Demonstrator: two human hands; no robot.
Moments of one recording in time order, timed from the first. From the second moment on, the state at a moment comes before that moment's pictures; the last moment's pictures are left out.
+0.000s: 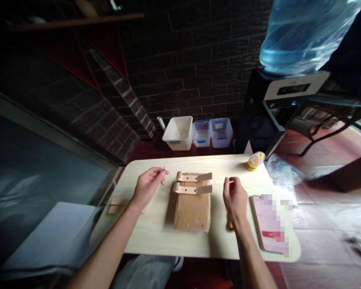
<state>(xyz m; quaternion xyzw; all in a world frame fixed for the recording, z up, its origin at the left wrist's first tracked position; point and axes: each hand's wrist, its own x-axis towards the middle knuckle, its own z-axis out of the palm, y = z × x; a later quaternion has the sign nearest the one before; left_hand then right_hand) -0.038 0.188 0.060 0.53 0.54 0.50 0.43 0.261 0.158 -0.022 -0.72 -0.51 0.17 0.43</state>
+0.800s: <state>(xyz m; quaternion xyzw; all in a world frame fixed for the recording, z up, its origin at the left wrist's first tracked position) 0.017 0.122 0.001 0.41 0.44 0.57 0.56 0.277 0.094 -0.090 -0.77 -0.63 0.03 0.11</state>
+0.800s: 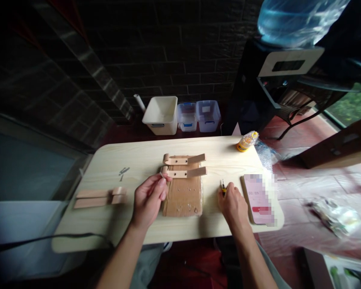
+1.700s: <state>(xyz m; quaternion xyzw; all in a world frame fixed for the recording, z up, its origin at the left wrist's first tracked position) 0.047 0.107 -0.006 0.48 0.48 0.43 0.60 0.197 0.084 -0.012 -0.57 -0.56 0.29 0.53</state>
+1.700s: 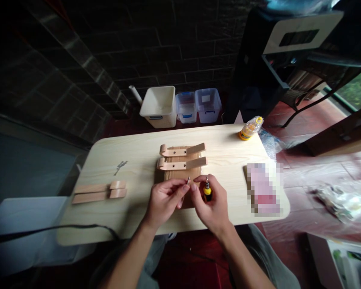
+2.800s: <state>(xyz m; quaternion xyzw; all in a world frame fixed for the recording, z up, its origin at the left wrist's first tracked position) 0.058 0.109 -0.013 0.49 0.46 0.47 0.57 0.245 0.117 -0.012 -0.64 -0.43 0.29 0.57</state>
